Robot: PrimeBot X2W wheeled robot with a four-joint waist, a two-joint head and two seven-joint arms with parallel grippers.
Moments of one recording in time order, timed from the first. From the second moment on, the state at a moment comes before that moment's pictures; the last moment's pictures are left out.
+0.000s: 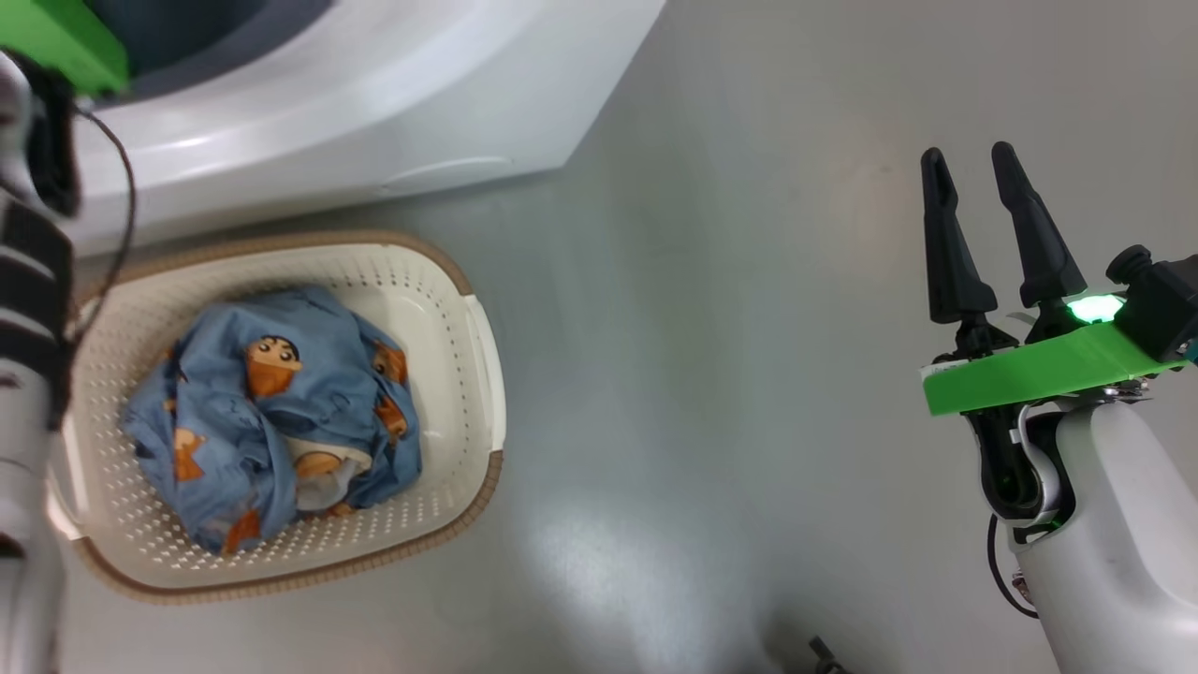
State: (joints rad) left arm -1.40 0.29 -0.35 1.23 -0.51 -0.08 -0.24; right arm -0.47 -0.14 0.12 0.24 0.49 0.13 -0.25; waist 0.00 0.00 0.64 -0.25
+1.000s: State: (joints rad) left arm -0.73 0.26 -0.25 0.73 -0.44 -0.05 -0.26; right arm -0.35 -0.21 0.12 0.32 0.49 0.13 -0.25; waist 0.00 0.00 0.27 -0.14
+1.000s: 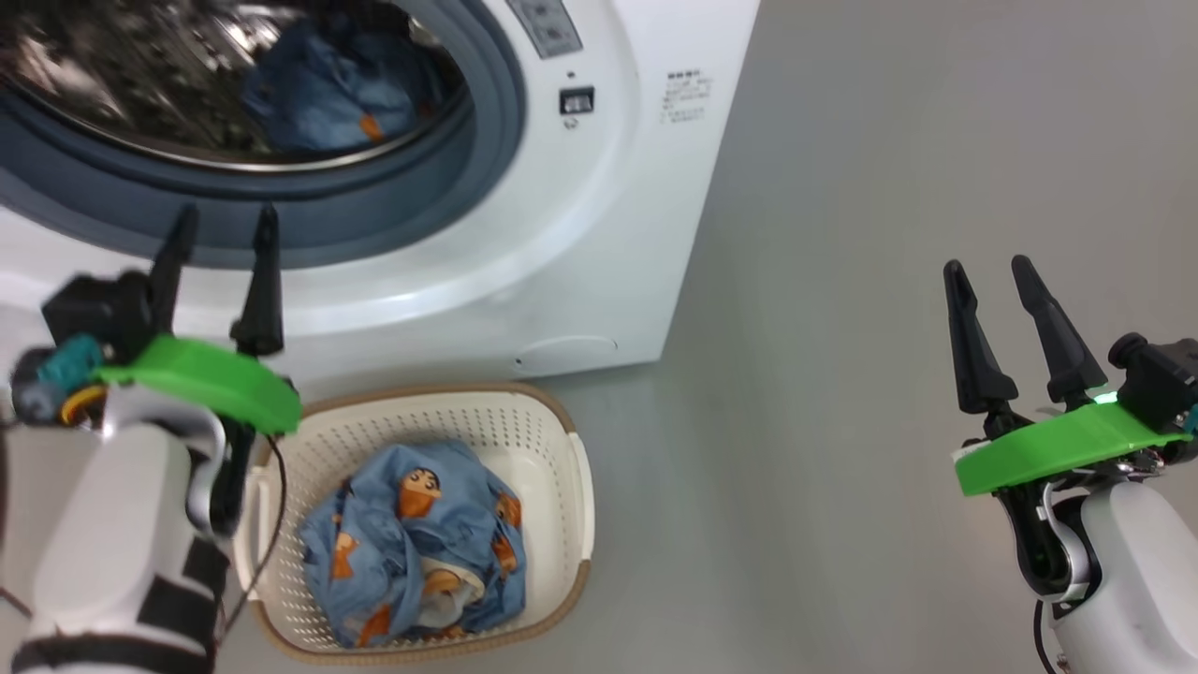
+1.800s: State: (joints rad) left arm -0.29 0.27 -0.17 0.33 -0.43 0.02 -0.26; right arm -0.27 -0.24 0.12 0.33 0.50 0.13 -0.25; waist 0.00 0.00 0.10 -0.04
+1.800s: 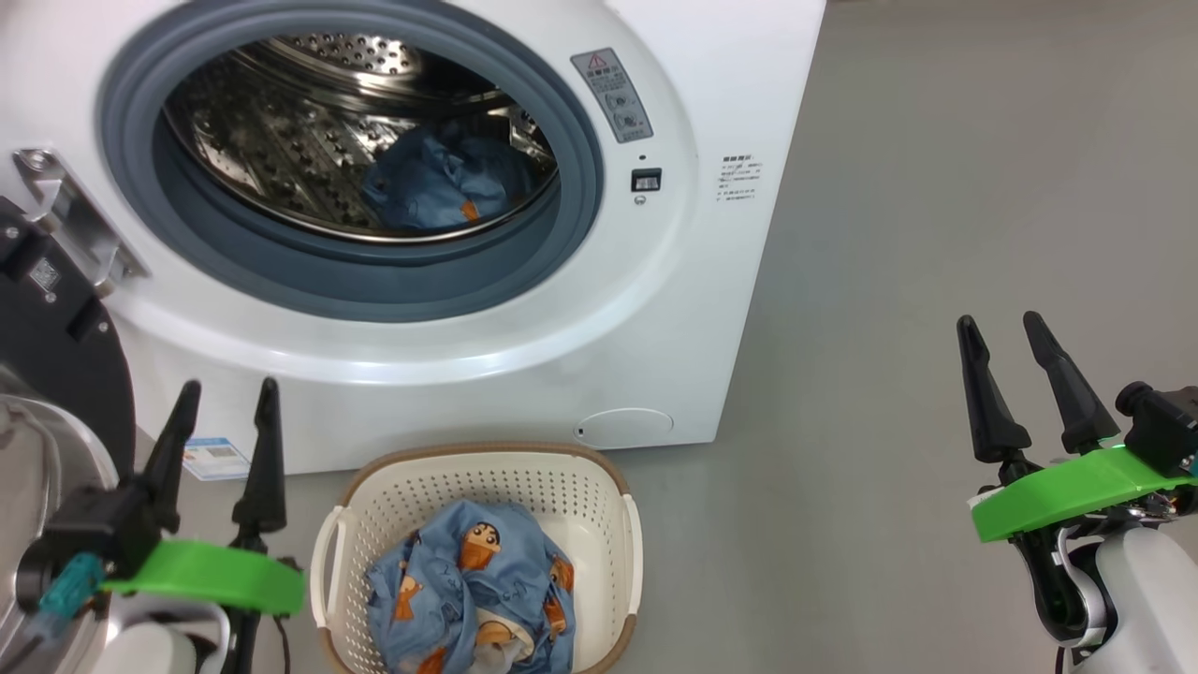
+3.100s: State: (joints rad) left arm -0.18 0.27 -0.16 0.22 -0.47 0.07 -0.25; right arm -0.26 -0.26 0.13 0.33 0.49 0.13 -0.25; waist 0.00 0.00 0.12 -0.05
